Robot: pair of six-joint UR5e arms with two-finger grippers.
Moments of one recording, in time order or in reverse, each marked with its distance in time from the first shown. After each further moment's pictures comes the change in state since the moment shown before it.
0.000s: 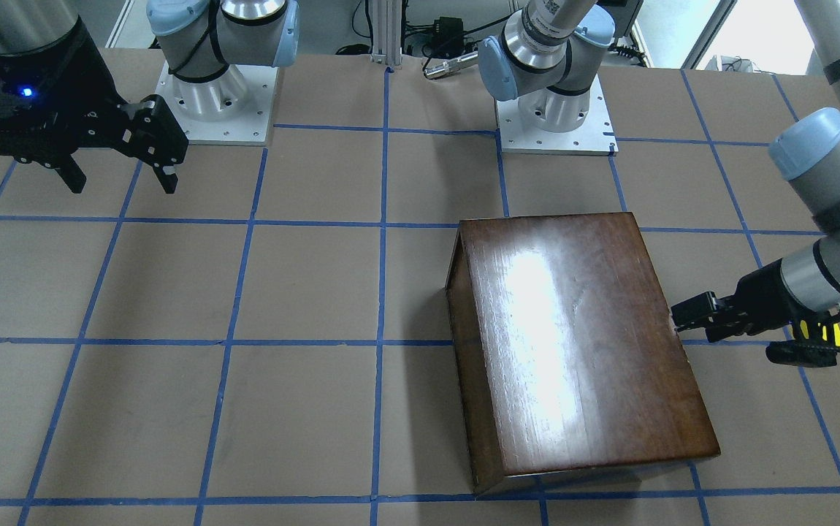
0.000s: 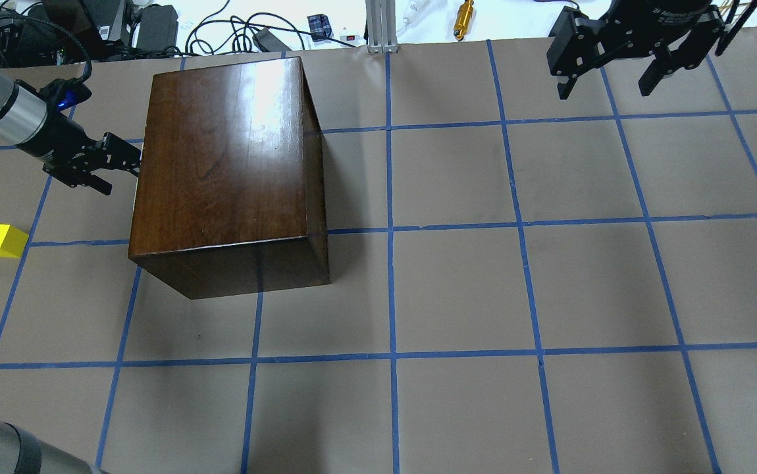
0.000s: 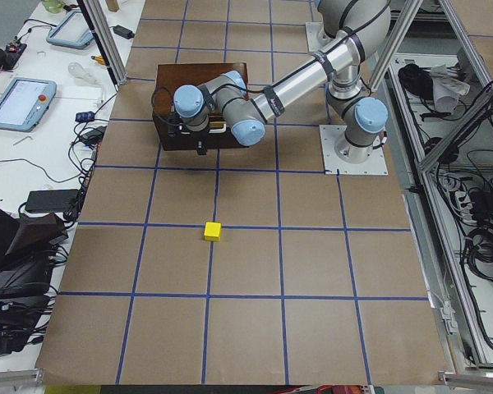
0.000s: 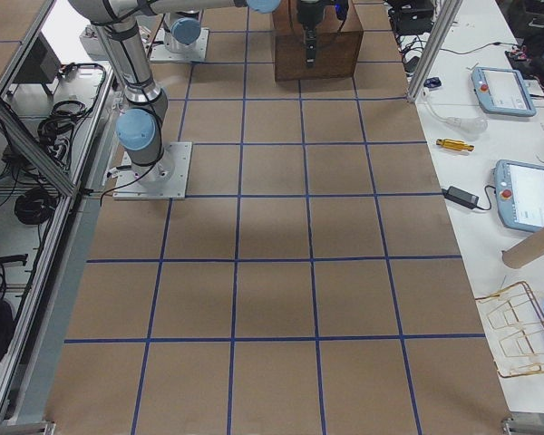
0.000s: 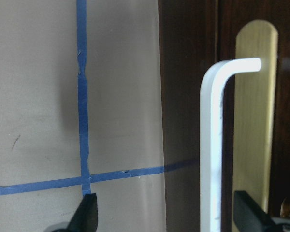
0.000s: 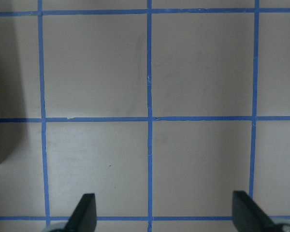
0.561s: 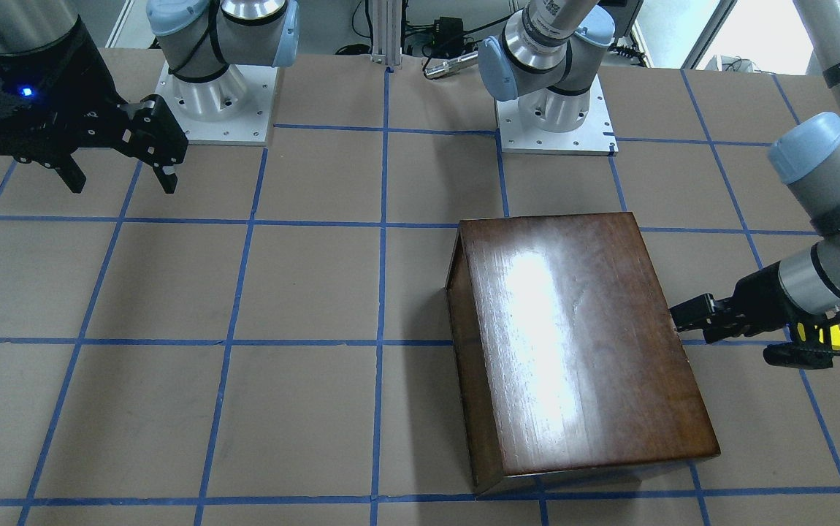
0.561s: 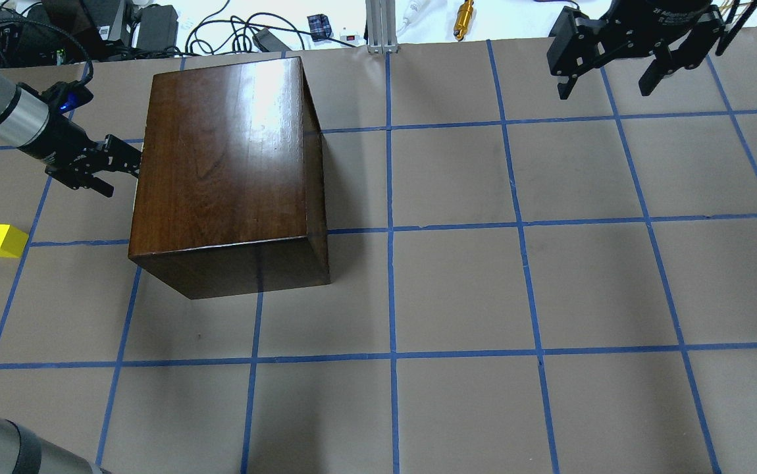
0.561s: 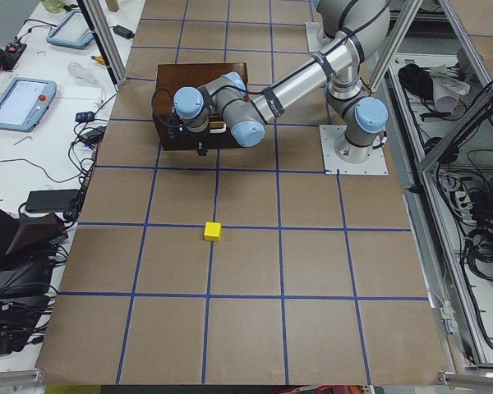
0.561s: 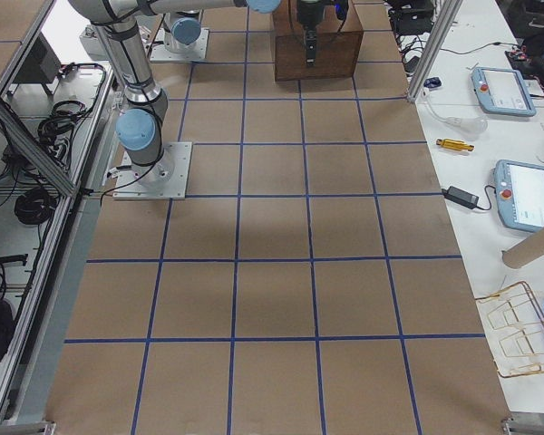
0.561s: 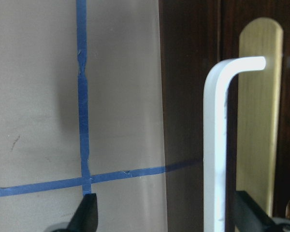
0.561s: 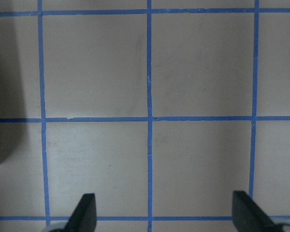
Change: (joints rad) left arm 0.002 -0.014 -0.002 0.006 -0.003 0.001; right arm 0.000 0.000 0.000 0.000 0.000 0.000
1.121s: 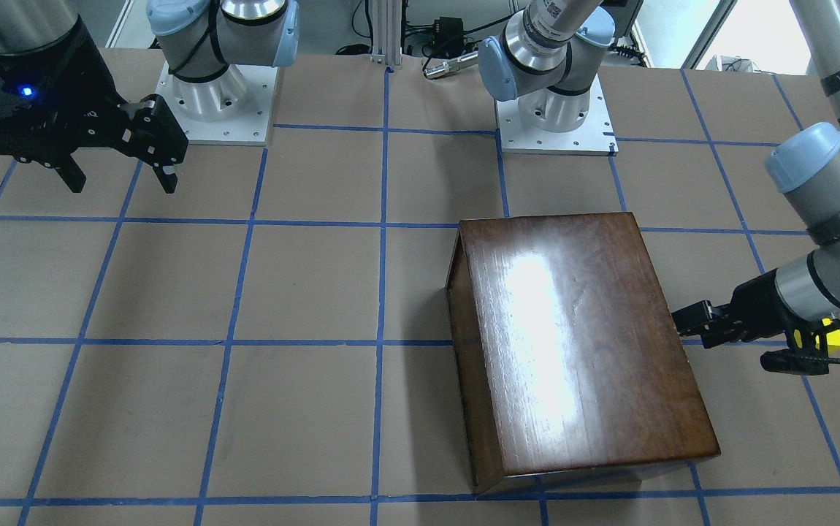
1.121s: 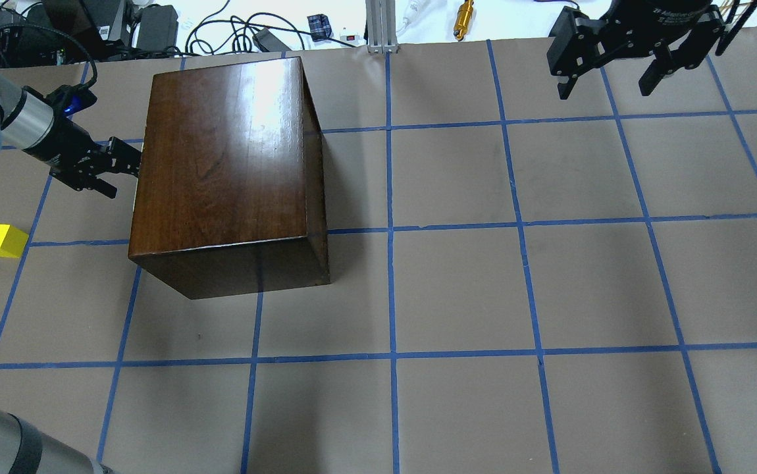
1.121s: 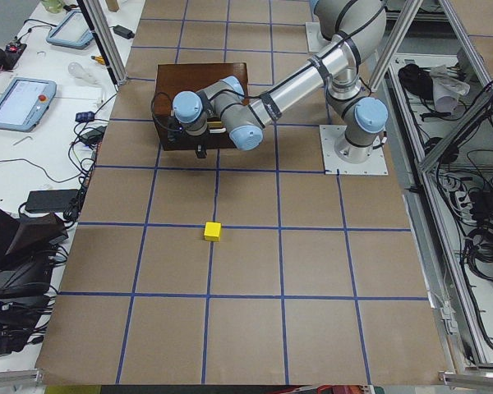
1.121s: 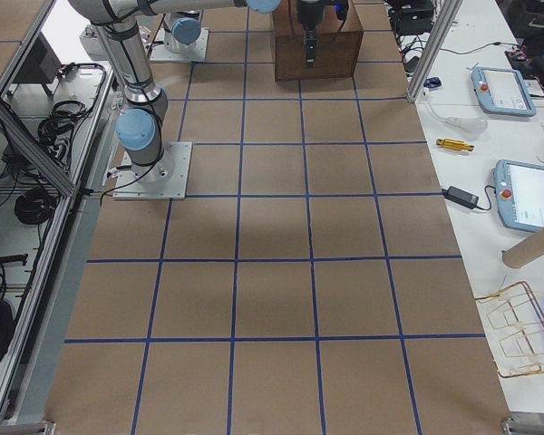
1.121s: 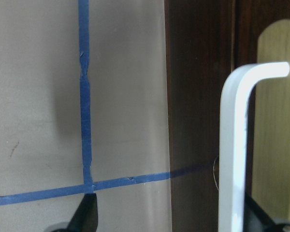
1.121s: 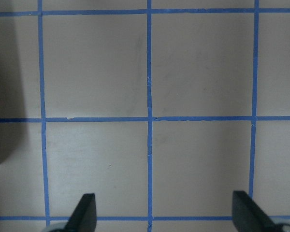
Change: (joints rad) left arm 0.000 -0.016 -0.001 0.016 0.000 -0.002; right arm 0.000 0.000 0.000 0.000 0.000 0.000
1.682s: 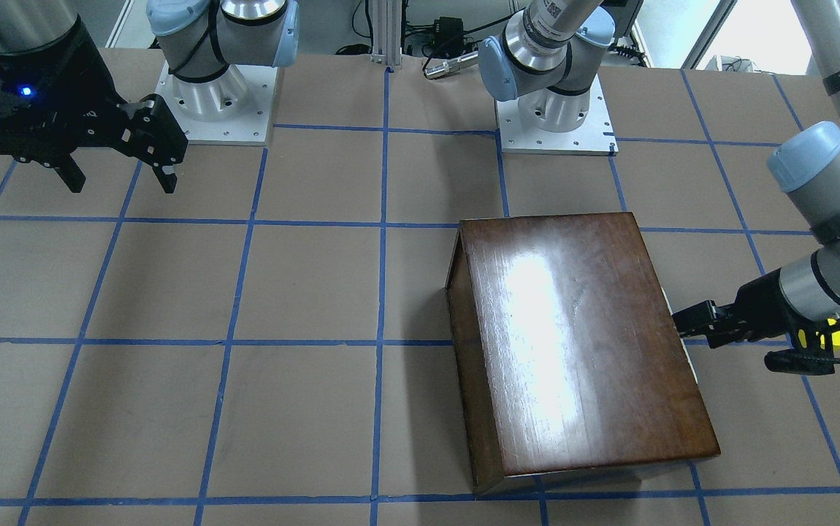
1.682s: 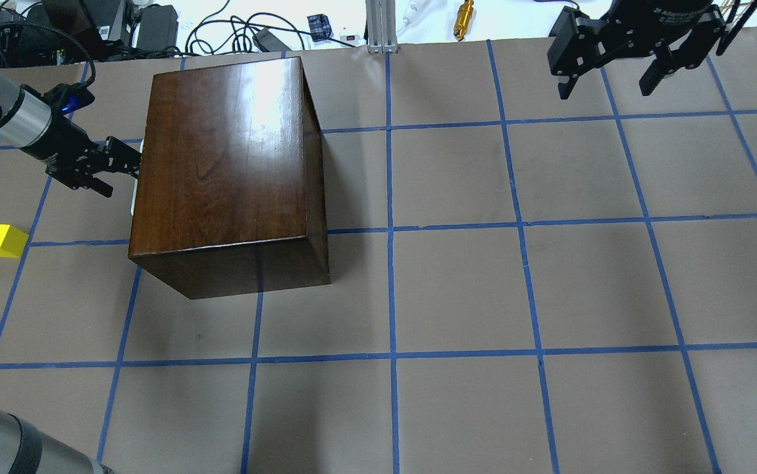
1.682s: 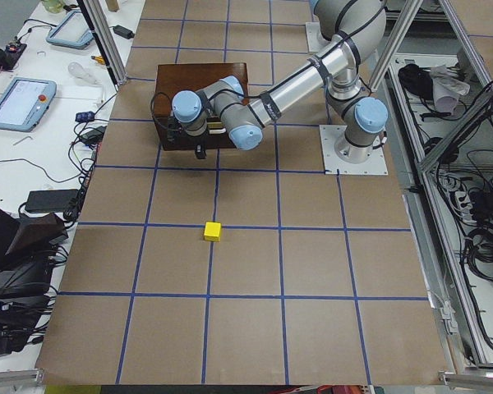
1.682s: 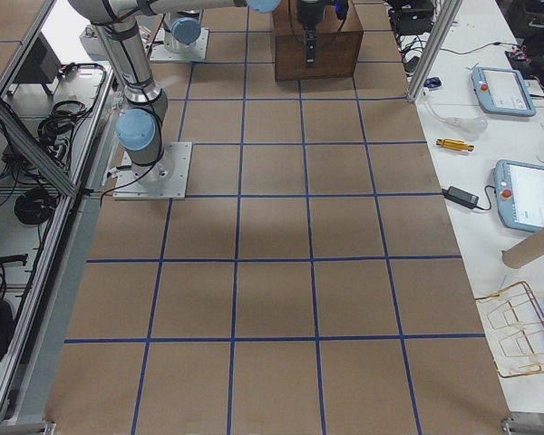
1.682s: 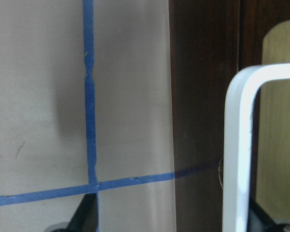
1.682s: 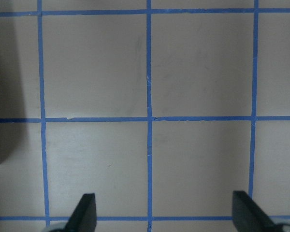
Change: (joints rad) left arm 0.001 0.001 0.010 0.001 0.030 0.003; right arm -0.001 -0.001 0.000 0.000 0.000 0.000
